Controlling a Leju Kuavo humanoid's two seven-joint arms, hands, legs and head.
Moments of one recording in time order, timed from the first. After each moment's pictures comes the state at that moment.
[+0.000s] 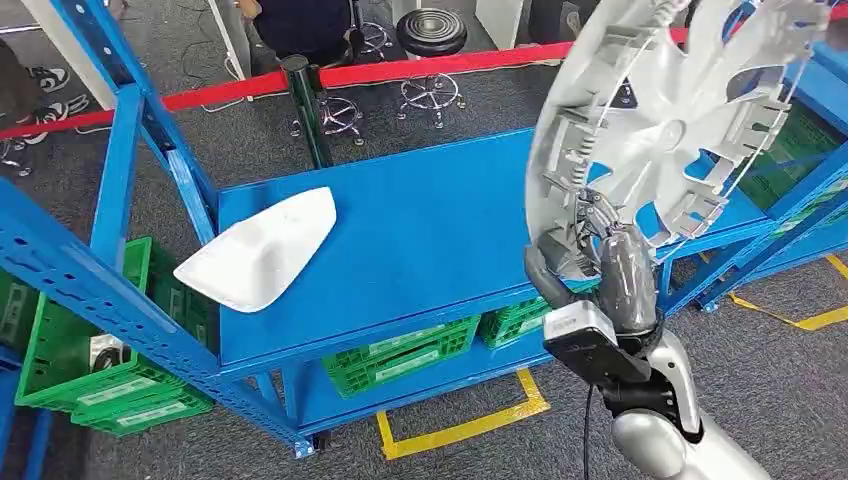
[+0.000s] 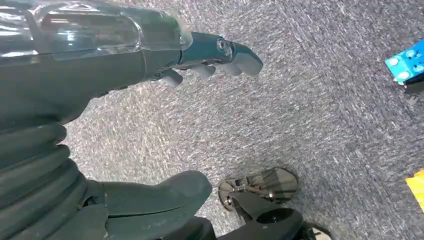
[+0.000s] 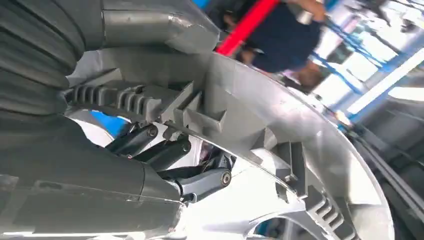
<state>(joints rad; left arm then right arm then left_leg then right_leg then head) -0.14 -0.15 1.12 -0.12 -1.49 -0.03 -0.20 -0.13 -0.49 0.46 -1.90 0.64 -0.69 0.20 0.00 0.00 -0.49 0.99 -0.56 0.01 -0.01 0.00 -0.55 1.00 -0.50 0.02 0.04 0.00</state>
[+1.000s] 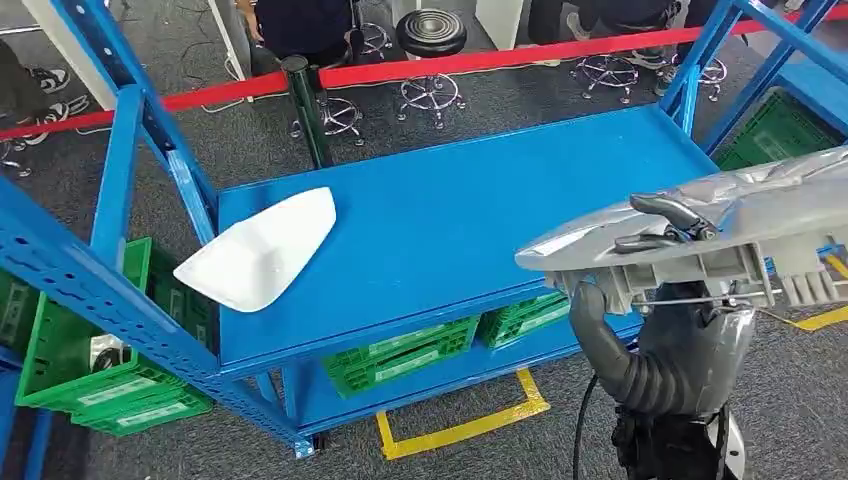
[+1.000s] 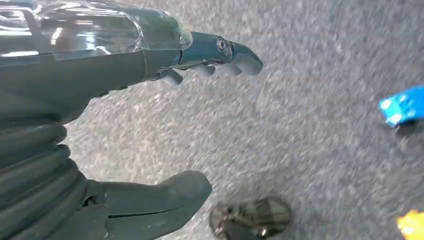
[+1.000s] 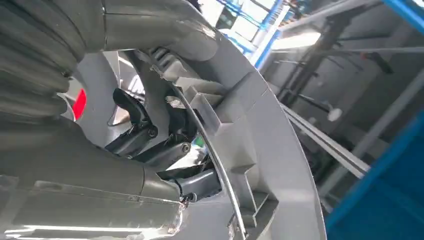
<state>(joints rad) -0.15 -0.10 1.18 -0.12 -1.50 0.00 -0.26 0.02 -0.28 0.41 -2.16 0.63 -0.70 -0.12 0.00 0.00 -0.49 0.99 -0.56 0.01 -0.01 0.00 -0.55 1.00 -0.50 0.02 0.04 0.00</state>
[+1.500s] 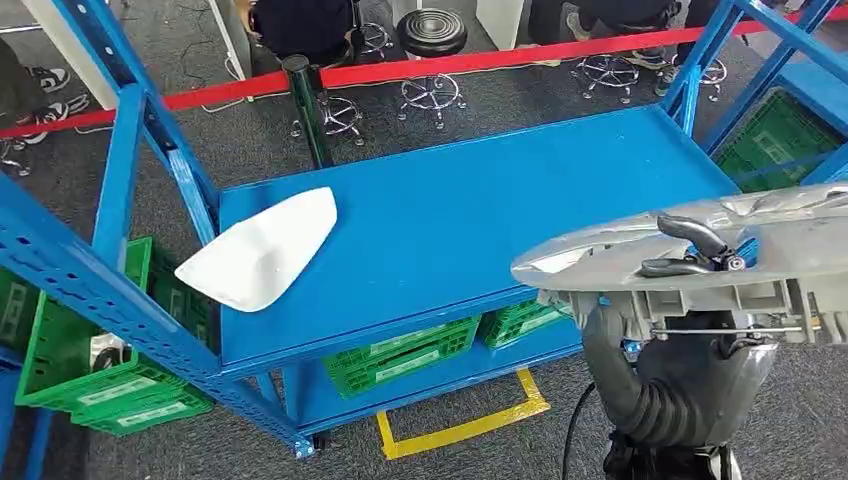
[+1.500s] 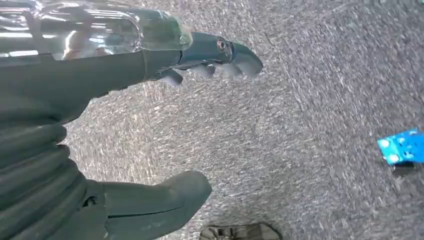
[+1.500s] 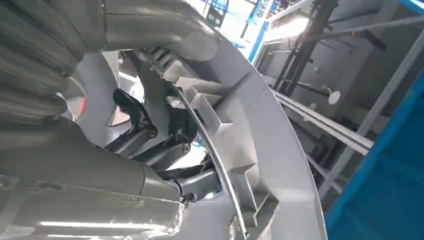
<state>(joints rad) -0.16 -0.04 1.27 -0.12 -1.53 0.00 -0.29 0.12 -0.14 0.42 -2.19 0.56 -0.70 -0.21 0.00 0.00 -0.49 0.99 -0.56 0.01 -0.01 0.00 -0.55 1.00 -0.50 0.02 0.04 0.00</state>
